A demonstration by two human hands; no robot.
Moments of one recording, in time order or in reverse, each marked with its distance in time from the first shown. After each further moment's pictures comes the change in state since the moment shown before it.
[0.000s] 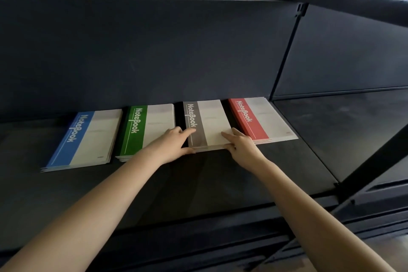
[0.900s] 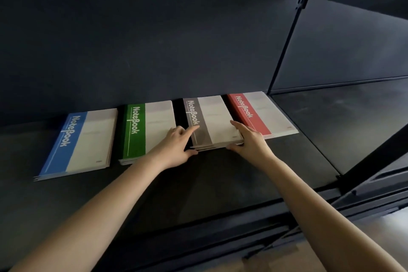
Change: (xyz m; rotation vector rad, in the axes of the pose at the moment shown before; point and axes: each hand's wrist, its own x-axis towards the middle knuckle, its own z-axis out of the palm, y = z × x) left_hand 0.000 -0.011 0.015 -0.146 0.021 0.067; right_hand -0.008 -0.001 -0.004 0.106 0.171 0.043
